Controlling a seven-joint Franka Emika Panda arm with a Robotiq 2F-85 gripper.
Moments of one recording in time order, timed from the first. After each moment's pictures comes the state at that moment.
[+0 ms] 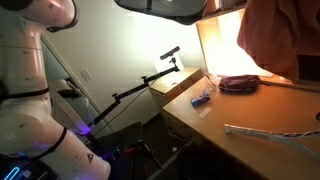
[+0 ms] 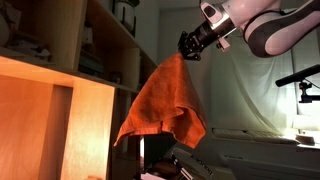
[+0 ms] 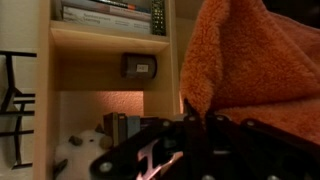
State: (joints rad) arm 0.51 0.49 -0.63 -1.61 -0.76 3.24 -0.71
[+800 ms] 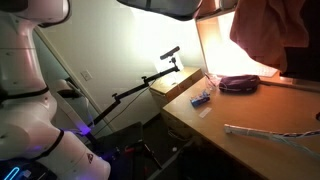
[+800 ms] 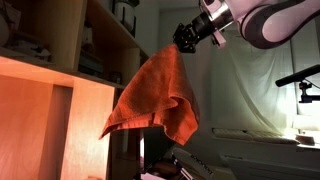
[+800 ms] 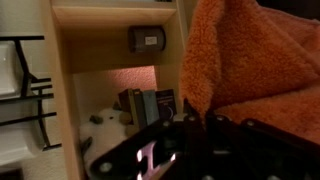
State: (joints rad) arm 0.25 0.45 -0.27 -1.58 -0.65 3.23 -0.82
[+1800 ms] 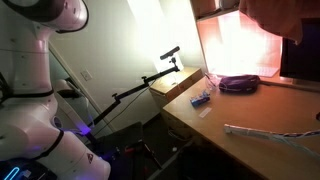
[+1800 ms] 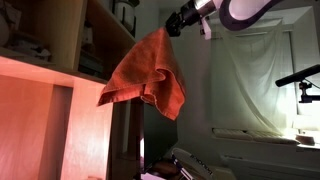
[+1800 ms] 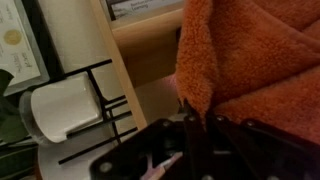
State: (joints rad) arm 0.24 0.60 -0.25 -1.25 -0.36 3.15 -0.79
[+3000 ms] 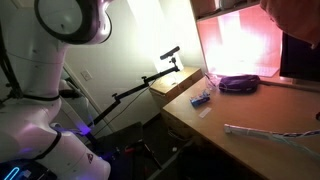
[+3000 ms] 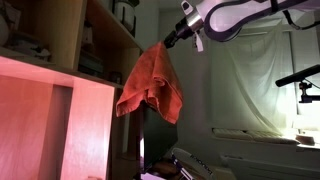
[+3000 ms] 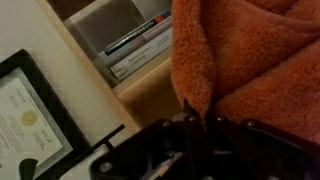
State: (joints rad) arm 0.08 0.81 -0.11 -0.90 -0.29 2.97 -0.63
